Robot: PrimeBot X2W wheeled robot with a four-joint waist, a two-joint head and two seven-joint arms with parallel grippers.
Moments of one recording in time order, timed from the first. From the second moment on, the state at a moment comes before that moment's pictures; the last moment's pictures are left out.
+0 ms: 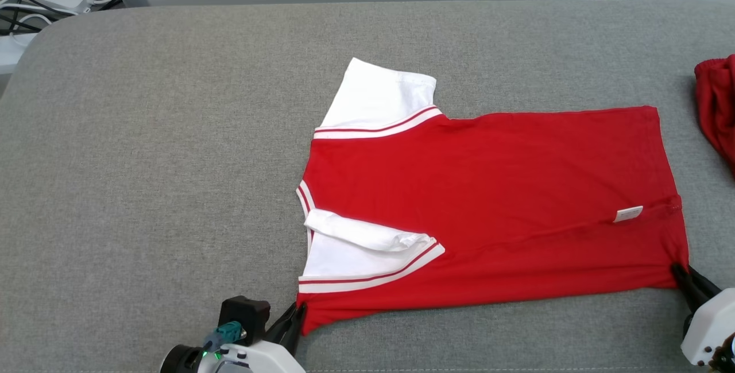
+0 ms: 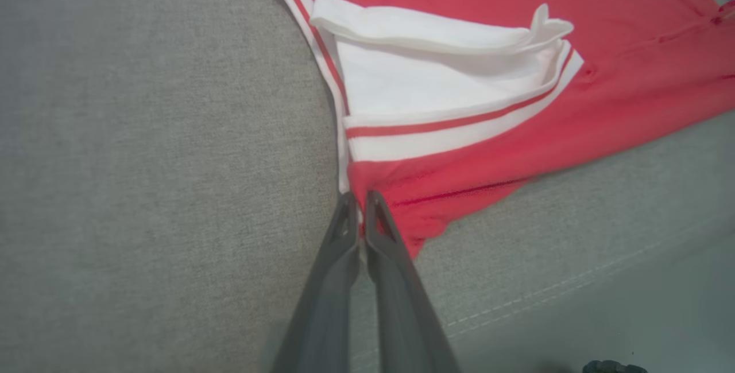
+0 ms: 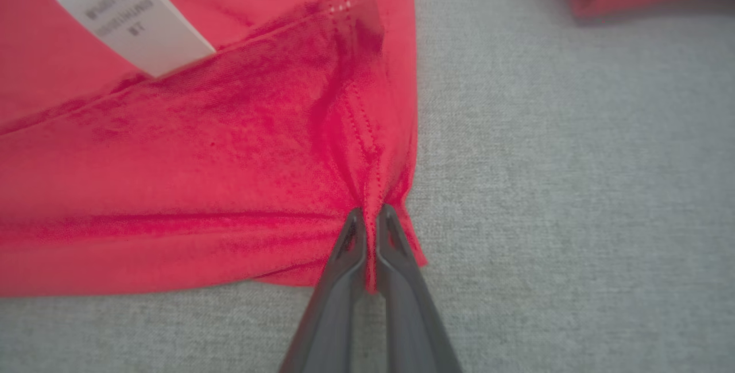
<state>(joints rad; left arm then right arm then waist) -0.07 0.30 -0.61 0.08 -0.55 0.27 0.15 -0.38 -0.58 0.68 0.82 0.93 0.13 -0.20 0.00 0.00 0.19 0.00</state>
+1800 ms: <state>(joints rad) 0.03 0.06 -0.19 0.10 -0.33 0.08 -0.25 -0.06 -0.31 0.13 0.31 0.42 0.13 -0.25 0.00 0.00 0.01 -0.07</state>
